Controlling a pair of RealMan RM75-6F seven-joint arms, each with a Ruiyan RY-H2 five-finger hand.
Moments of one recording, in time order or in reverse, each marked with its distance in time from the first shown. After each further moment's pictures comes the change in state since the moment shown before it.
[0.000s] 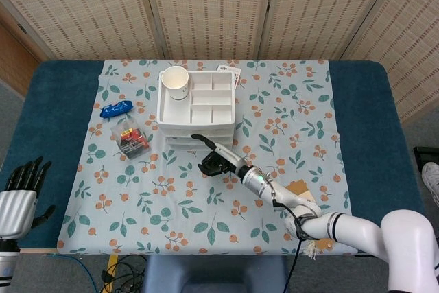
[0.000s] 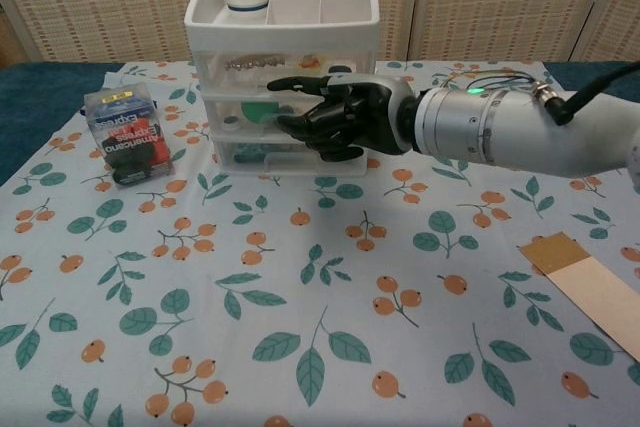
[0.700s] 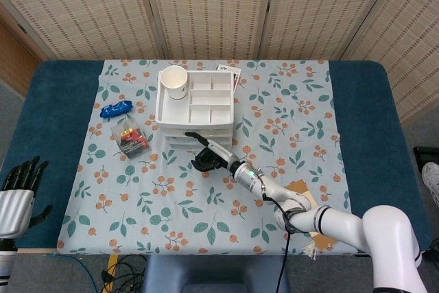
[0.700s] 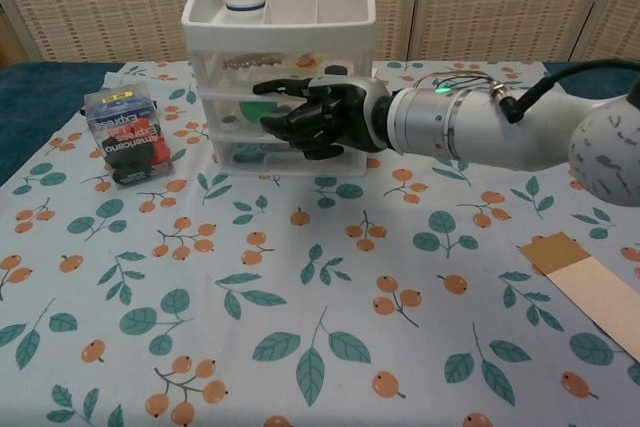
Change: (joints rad) left arm -0.001 0.010 -0.002 0.000 -0.016 -0.008 -0.001; right arm 0.079 -0.065 -0.006 0.123 -0.007 -0.015 0.057
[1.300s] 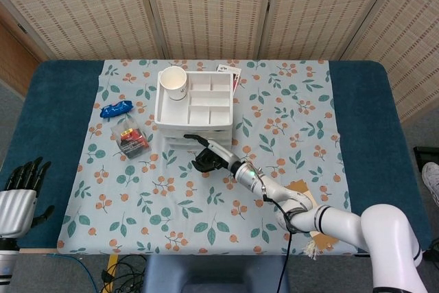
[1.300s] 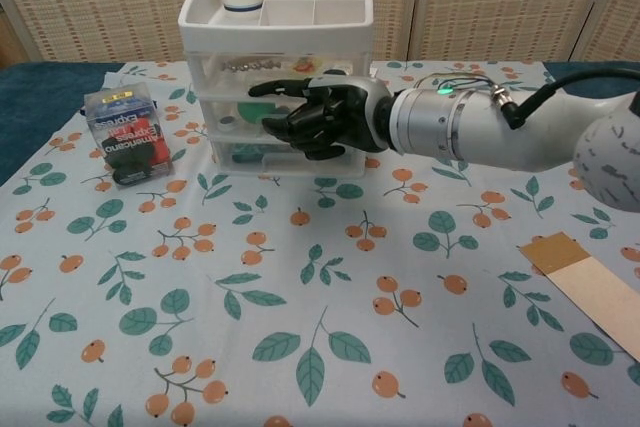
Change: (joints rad) left arm -0.006 0.000 0.002 -0.010 -0.008 -0.013 0.015; right arm 0.015 0.007 -0.041 0.012 -0.032 0.034 0.042
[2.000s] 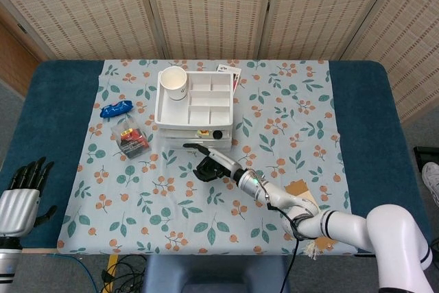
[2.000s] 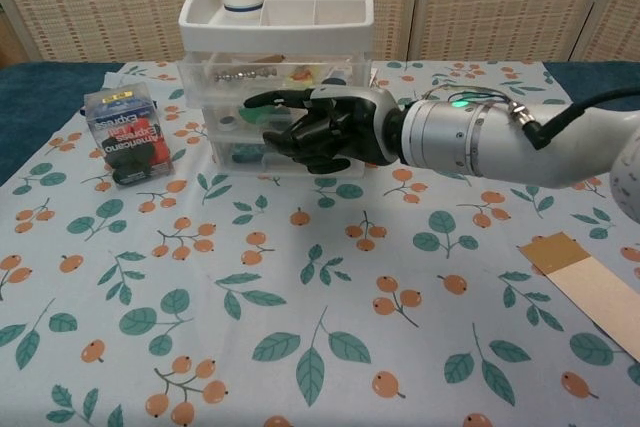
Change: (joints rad) left arm -0.010 -0.008 0.002 0.001 -0.005 -0.016 0.006; right arm -0.025 0.042 -0.069 -0.086 -0.038 0.065 0.008
